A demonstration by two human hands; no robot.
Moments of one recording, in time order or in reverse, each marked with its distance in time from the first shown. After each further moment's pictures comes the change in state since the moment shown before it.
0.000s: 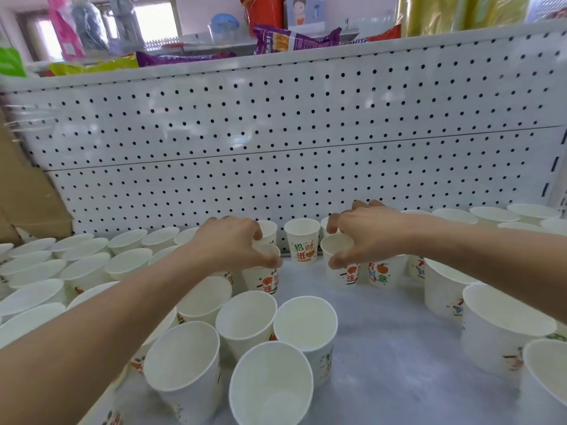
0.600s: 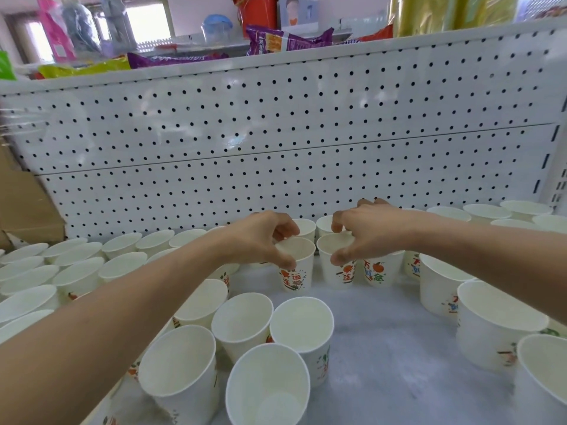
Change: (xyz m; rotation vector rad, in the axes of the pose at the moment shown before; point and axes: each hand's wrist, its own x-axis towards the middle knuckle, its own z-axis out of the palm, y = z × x) left_hand 0.028 0.015 0.007 -0.536 -0.115 0.292; right_hand -0.001 0.009 0.001 0.031 -0.029 0.108
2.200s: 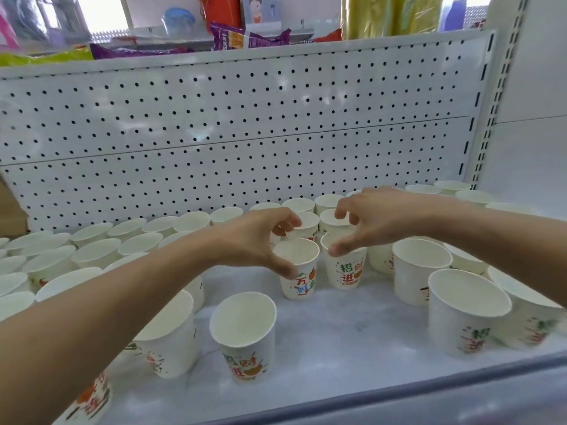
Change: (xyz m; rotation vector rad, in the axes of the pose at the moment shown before) left_hand -0.048 0.056 0.024 0.040 -0.049 0.155; right_hand -0.094 0.012 -0.015 0.026 -0.003 0.111
